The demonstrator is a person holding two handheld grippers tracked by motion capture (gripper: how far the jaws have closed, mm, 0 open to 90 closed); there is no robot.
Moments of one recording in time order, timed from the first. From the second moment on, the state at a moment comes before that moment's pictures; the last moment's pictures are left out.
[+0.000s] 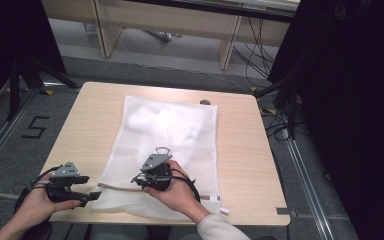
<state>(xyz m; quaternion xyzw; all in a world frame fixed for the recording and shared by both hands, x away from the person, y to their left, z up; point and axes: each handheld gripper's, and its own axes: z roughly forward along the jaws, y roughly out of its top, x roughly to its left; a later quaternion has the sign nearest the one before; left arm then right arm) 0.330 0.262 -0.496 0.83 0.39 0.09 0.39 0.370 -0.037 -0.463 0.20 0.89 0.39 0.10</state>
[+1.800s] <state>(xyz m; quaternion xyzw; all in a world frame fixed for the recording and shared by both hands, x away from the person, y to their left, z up) 0.327 0.262 -0.497 0.84 0.39 0.08 0.37 0.373 0.074 -0.493 0.13 0.92 0.36 0.05</state>
